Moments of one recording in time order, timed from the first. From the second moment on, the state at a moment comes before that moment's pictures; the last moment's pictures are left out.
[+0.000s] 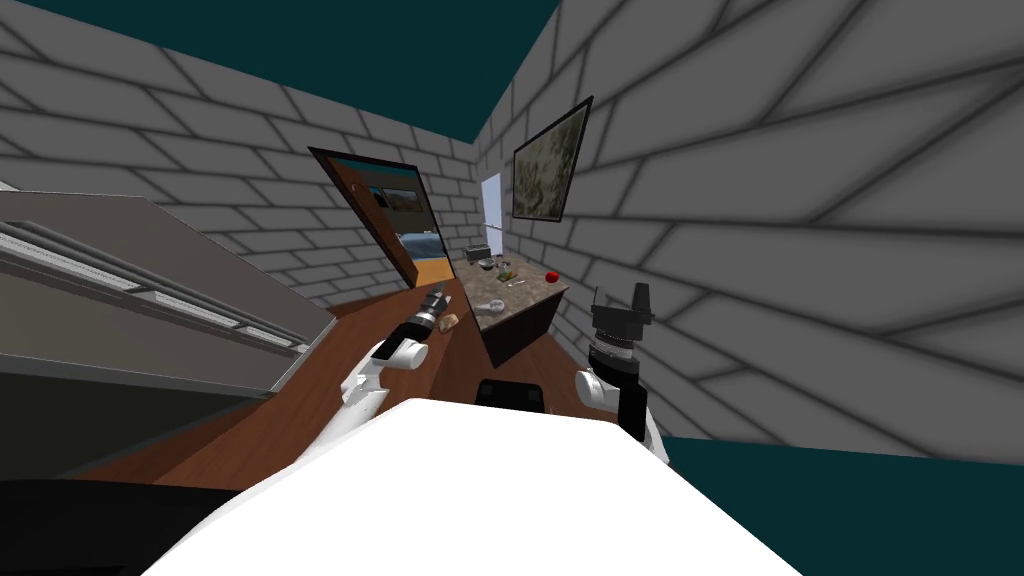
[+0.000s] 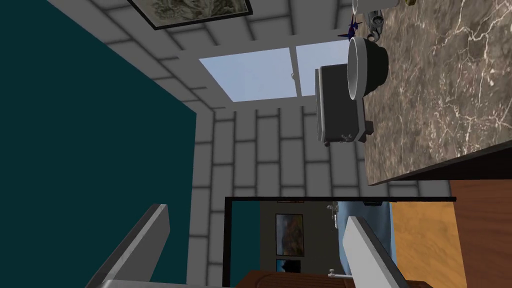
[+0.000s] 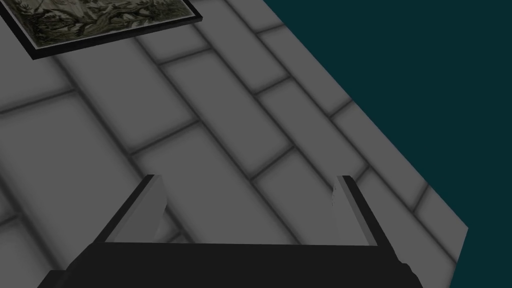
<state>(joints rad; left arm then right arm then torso) 0.31 0.42 0.10 -2.08 0.27 0.07 0.00 0.46 -0.02 0.05 -2.27 -0.06 -0.59 -0.08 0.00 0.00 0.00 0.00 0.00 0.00</state>
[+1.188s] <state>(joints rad) 0.22 0.56 0.14 -1.96 0.41 0.44 0.09 0.46 -0.02 0.05 -2.27 -0.06 -0.59 -0.08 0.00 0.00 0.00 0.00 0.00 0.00</state>
